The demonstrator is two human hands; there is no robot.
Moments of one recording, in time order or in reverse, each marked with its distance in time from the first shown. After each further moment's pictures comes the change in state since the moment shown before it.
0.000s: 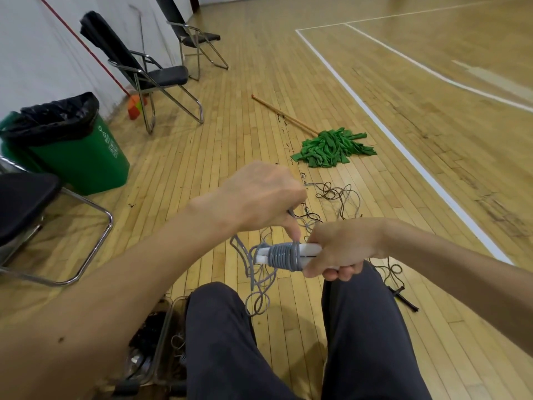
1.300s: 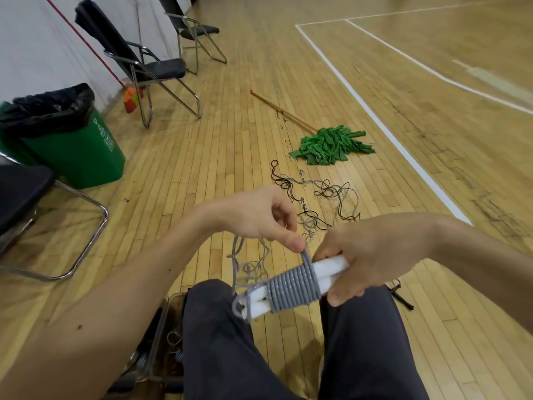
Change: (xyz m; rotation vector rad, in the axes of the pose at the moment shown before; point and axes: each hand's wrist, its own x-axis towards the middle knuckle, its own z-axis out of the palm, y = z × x) left_hand -0.011 -0.015 0.043 -1.232 -0.267 -0.085; right_hand -0.048 -0.013 -0.001 -0.314 -0.038 -0.295
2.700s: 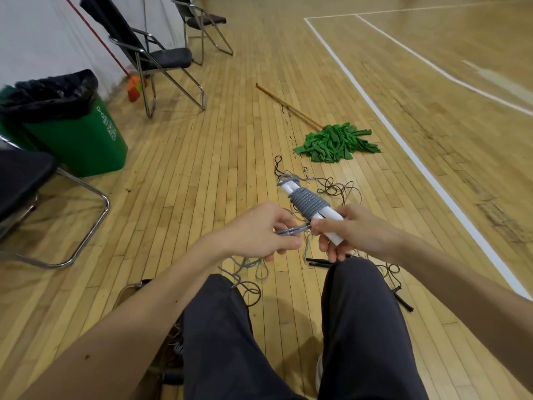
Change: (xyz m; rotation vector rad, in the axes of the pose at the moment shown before) left_hand -0.001 -0.036 0.036 -0.054 0.286 -0.177; right_hand 0.065 0.076 0.018 0.776 0.573 0.057
